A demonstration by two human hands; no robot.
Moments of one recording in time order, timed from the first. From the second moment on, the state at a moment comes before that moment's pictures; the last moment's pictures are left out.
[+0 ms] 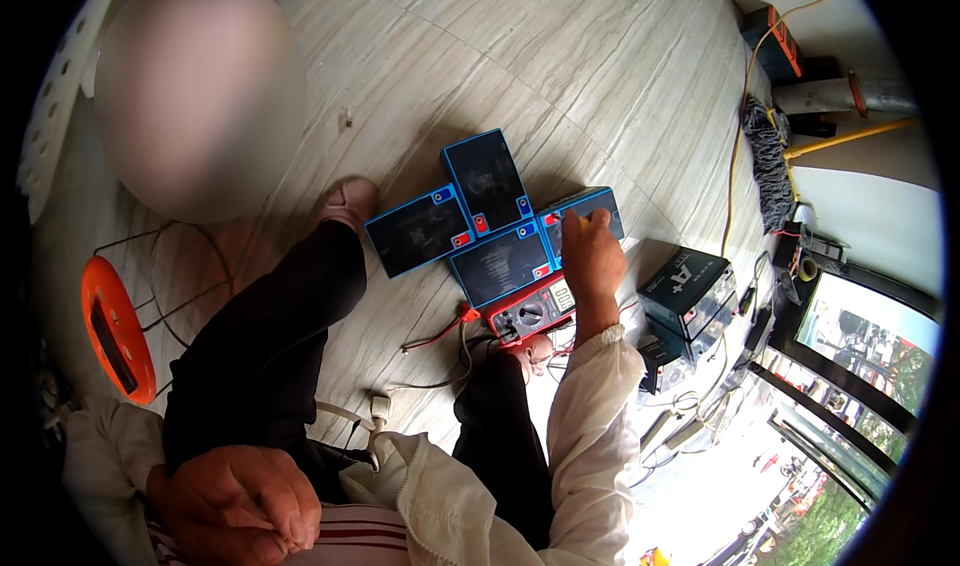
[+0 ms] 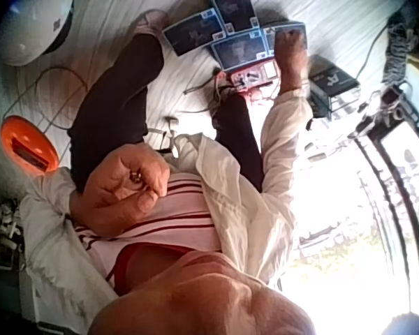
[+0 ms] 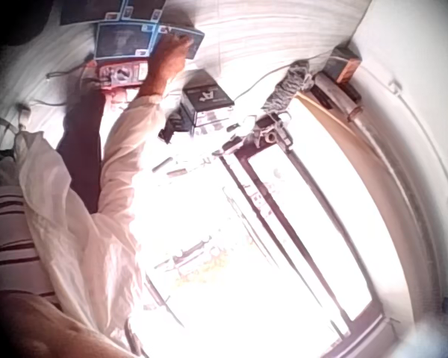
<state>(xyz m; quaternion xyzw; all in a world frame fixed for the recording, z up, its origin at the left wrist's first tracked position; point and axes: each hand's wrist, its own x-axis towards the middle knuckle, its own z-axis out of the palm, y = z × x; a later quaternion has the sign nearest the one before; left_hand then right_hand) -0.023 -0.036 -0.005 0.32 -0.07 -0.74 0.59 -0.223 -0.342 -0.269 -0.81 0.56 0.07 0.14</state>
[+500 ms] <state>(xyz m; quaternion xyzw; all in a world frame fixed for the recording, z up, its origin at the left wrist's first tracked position) -0.024 -0.036 -0.005 0.32 -0.08 -0.72 0.61 -0.230 -0.346 -0.273 -0.80 0.58 0.08 0.12</state>
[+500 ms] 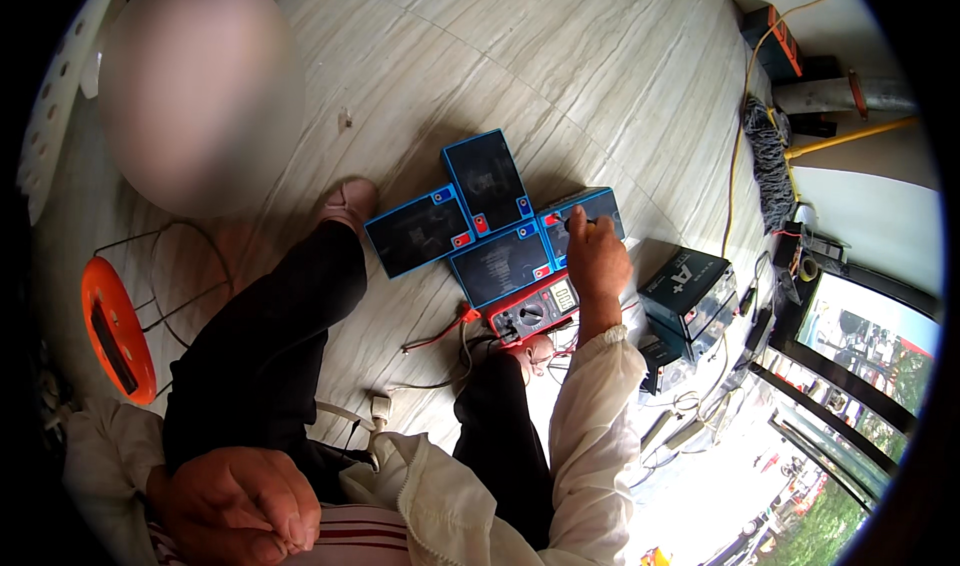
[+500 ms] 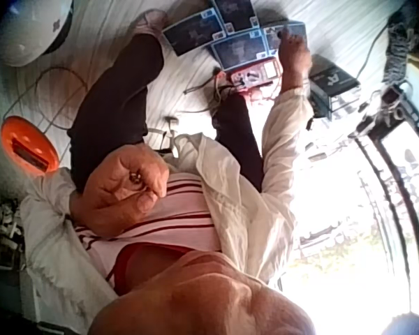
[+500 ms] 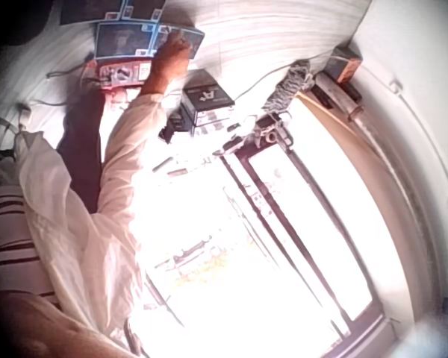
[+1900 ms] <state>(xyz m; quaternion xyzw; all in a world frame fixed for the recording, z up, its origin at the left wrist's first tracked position) -0.047 -0.032 -0.012 0.30 -0.06 -0.68 0.67 -0.210 -0.265 -0.144 -0.62 0.24 -0.31 0.68</state>
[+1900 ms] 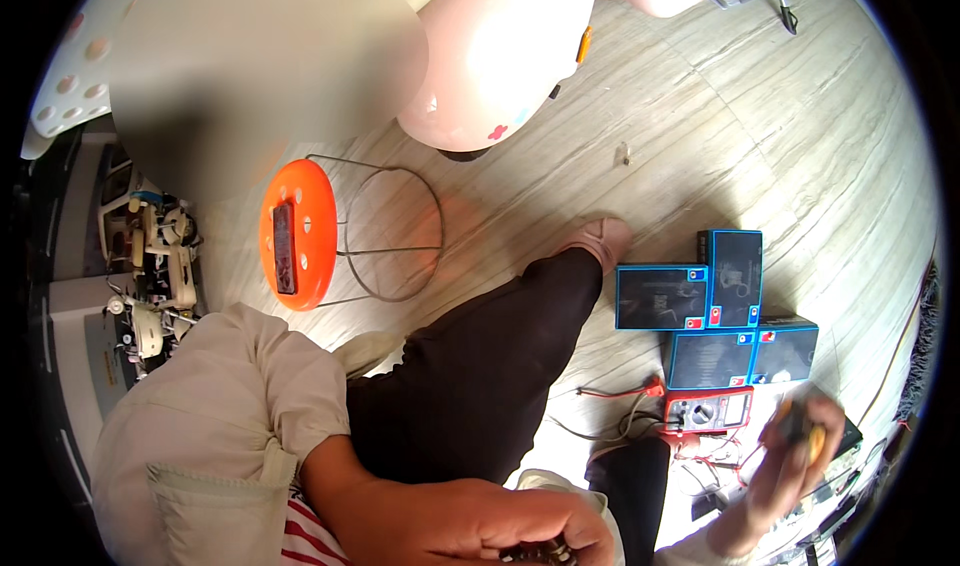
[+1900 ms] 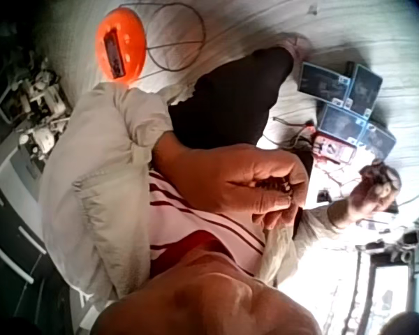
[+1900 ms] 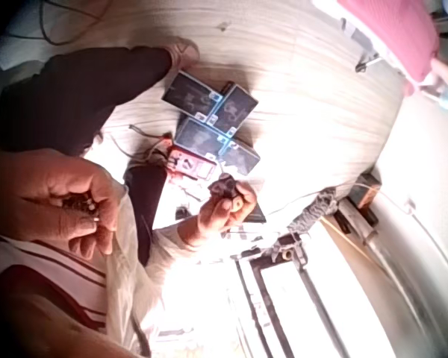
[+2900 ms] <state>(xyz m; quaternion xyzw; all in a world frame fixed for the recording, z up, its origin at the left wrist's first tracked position) -0.046 -0.040 -0.005 0.36 0.02 -0.70 0.61 -0.211 -0.241 -0.053 -0.71 -0.08 -0.18 0.68</state>
